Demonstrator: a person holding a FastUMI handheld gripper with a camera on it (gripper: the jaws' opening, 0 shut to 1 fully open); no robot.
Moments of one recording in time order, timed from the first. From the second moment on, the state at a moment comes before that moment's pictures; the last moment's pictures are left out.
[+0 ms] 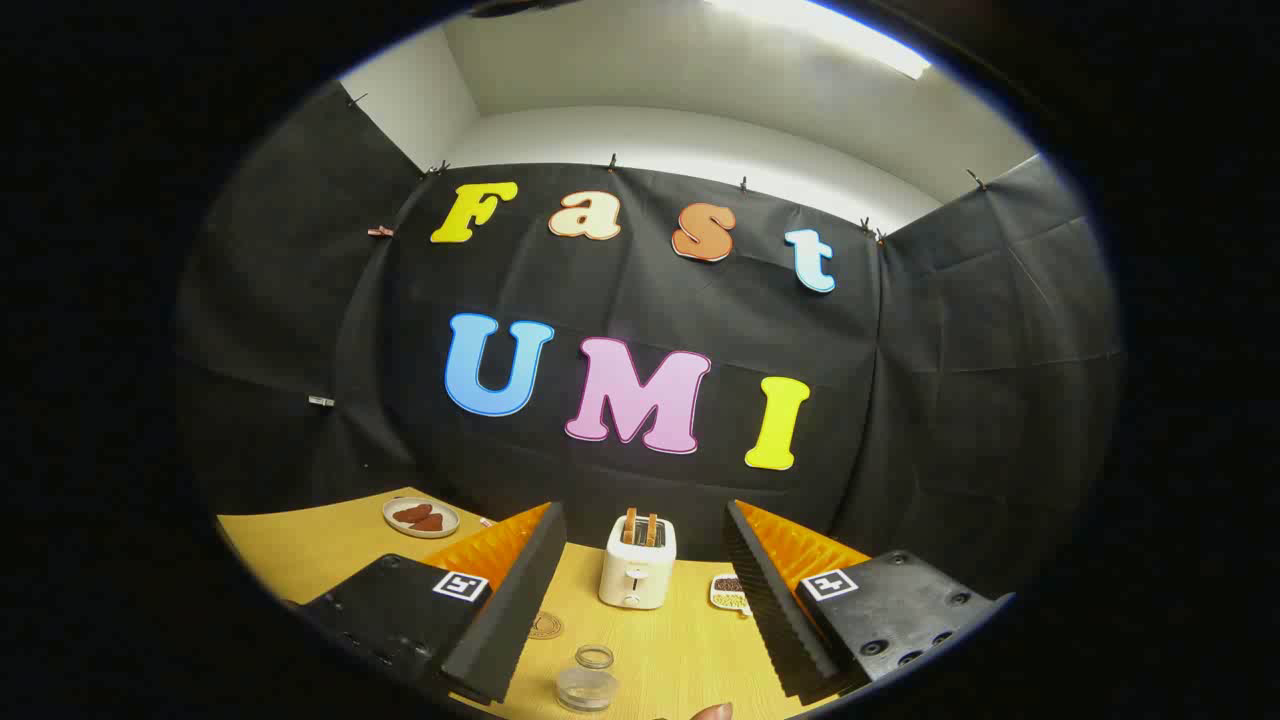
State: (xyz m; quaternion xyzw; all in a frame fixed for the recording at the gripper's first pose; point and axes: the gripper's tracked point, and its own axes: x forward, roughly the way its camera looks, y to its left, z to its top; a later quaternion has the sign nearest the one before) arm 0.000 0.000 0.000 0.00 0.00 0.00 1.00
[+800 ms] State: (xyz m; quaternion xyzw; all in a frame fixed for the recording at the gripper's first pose) arm 0.000 -0.006 -0.020 0.01 0.01 -0.01 1.00
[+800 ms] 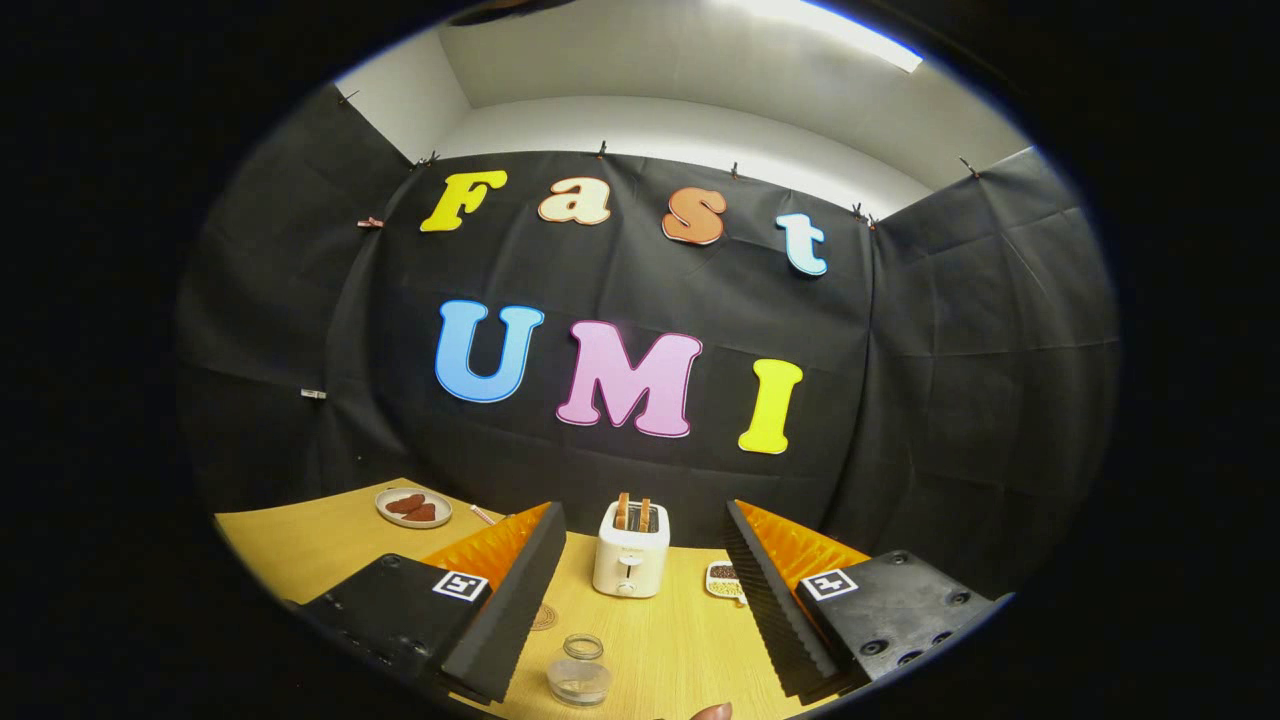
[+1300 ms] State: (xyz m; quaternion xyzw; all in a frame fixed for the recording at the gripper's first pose) arm -0.017 0.024 -0.108 0.02 0.07 0.02 1.00
